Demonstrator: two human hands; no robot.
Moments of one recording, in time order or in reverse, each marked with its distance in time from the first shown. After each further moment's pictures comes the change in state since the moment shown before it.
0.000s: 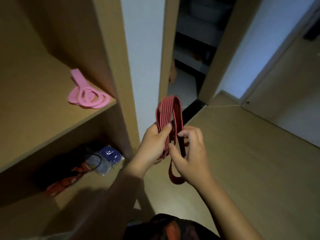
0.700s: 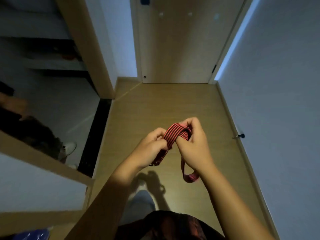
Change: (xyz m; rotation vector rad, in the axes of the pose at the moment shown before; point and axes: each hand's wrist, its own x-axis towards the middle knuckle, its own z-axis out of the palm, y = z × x) left_hand 0.049 -0.014 0.306 0.278 -0.999 -0.031; right_hand -0.030 0.134 -0.250 0.032 0.627 0.652
